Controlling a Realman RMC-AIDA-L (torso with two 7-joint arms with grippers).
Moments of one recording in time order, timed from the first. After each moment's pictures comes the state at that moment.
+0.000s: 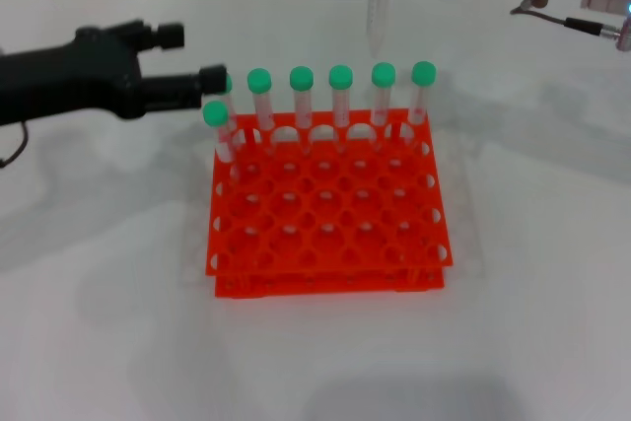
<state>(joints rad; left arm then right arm) -0.37 -2.07 0.86 1.10 1.80 1.54 -1.74 0.64 2.02 -1.21 -0.90 -1.40 -1.20 1.50</state>
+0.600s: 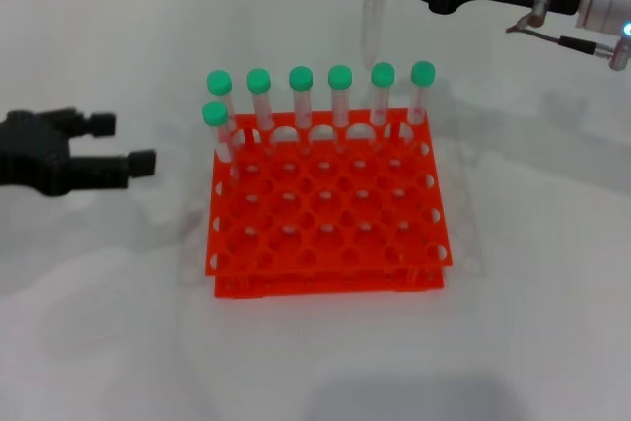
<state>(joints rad) -0.30 -2.04 0.76 1.20 2.00 1.69 -1.87 0.61 2.02 -1.26 -0.89 -1.34 -1.19 1.47</state>
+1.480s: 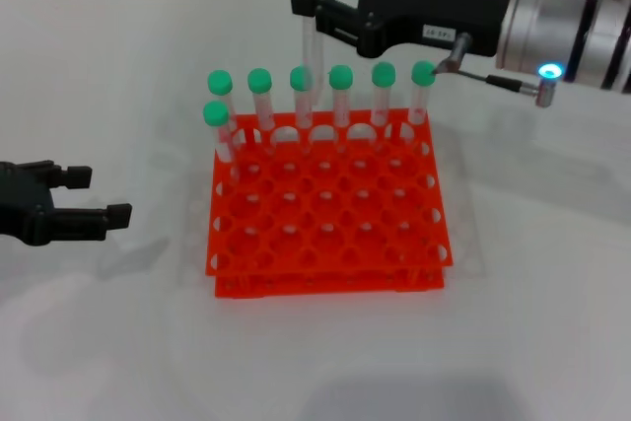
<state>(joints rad) -0.29 -2.05 0.70 1.16 2.16 1.69 -1.80 0.60 2.03 -1.57 -0.88 -1.12 -0.99 1.39</state>
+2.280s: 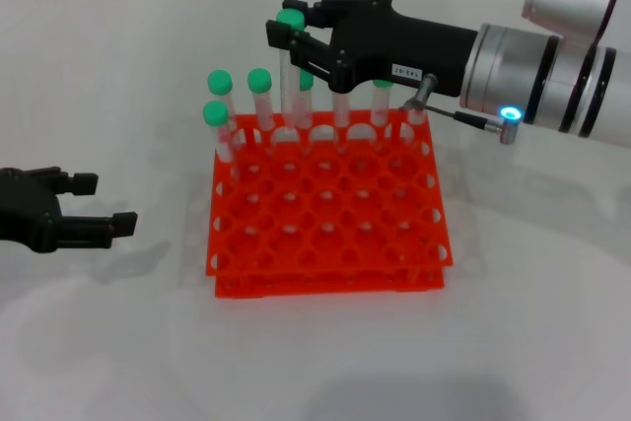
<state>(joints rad) -0.30 -2.05 0.71 1.12 2.18 1.67 -1.76 0.61 2.03 -1.78 -0.77 -0.81 -0.91 1.19</state>
